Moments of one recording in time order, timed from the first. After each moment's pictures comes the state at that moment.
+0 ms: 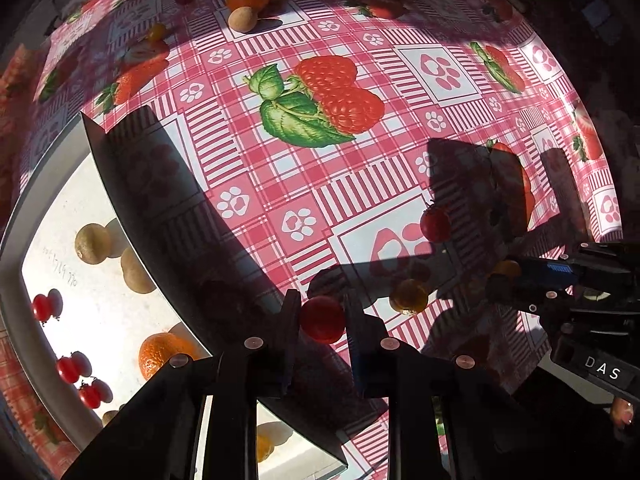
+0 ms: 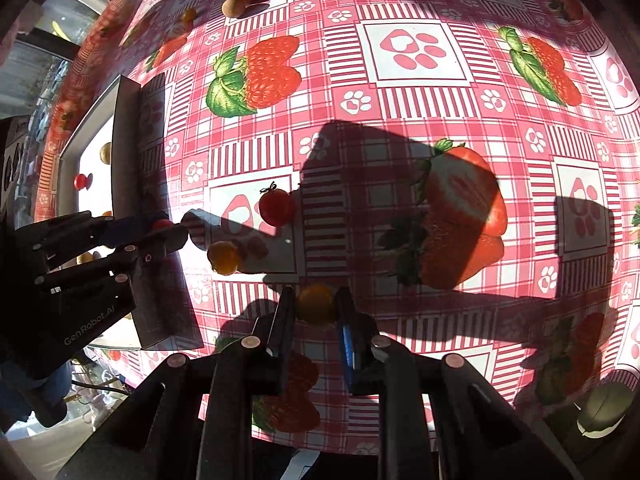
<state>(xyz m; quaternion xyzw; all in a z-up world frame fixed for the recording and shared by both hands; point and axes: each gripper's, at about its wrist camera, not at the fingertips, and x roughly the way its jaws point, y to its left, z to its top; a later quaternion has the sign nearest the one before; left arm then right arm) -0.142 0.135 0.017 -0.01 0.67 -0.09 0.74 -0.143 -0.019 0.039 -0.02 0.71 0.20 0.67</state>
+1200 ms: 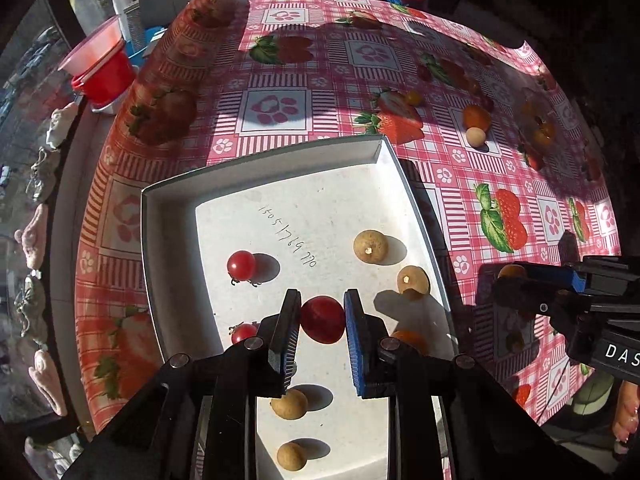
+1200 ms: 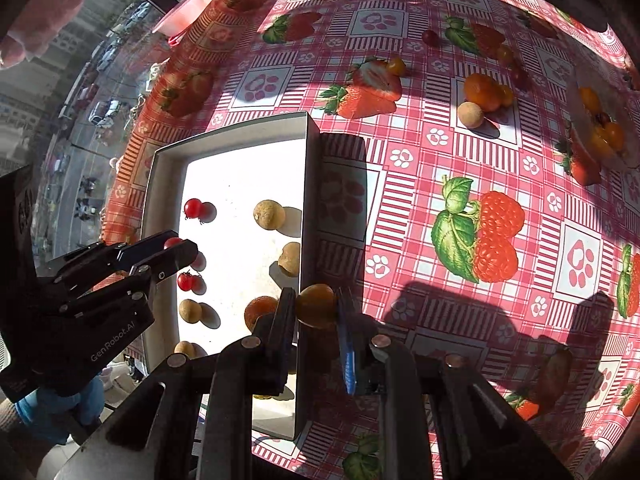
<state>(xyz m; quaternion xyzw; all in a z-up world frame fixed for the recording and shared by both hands) -0.180 0.313 0.069 -0.13 0.59 0.10 0.79 -0.120 0.159 0.096 -0.10 0.66 0.35 0.65</state>
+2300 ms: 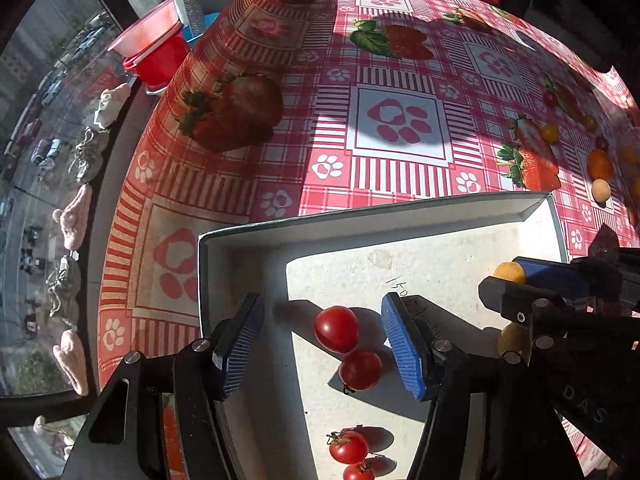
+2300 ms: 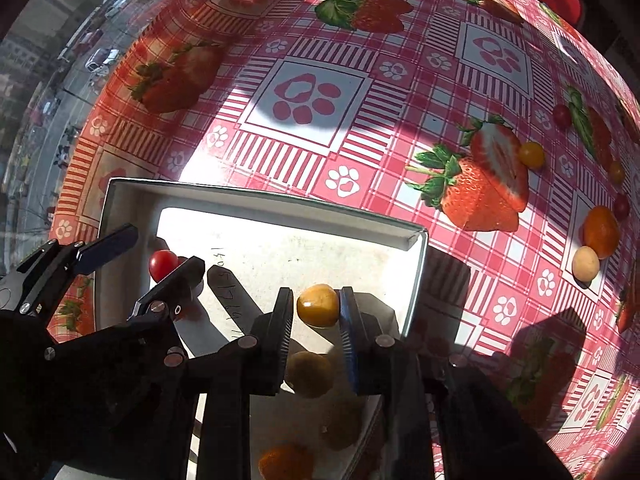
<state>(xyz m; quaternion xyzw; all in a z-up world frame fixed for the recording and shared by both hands) -0.146 0.379 0.020 -0.12 0.60 0.20 0.76 -0.091 0.288 0.029 -0.20 0.65 0.36 0.64</state>
